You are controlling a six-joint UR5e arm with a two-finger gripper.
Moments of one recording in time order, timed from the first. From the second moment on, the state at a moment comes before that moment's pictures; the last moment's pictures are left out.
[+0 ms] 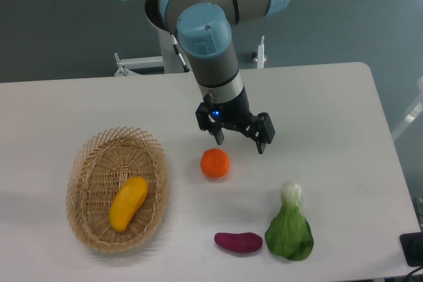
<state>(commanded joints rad) 2.36 -1.77 -1.71 -0.92 1.72 0.83</state>
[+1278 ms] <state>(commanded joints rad) 2.25 -1.79 -1.74 -0.83 1.59 0.49</state>
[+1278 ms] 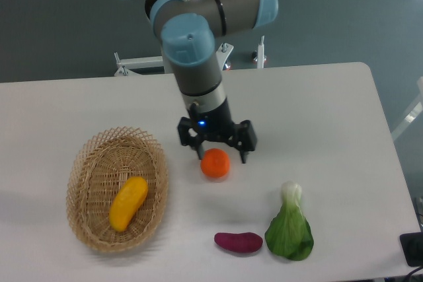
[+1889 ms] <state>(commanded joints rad) 2.01 -2.00 -1.73 -0.71 1.56 0.25</state>
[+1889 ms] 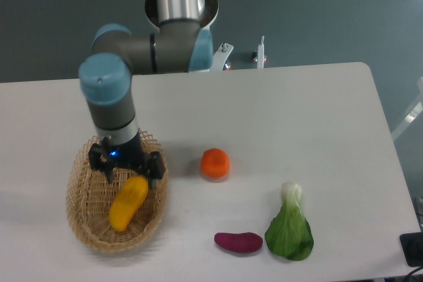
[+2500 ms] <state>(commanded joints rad) 2.01 -2.06 -1.73 -0.71 1.57 0.37</state>
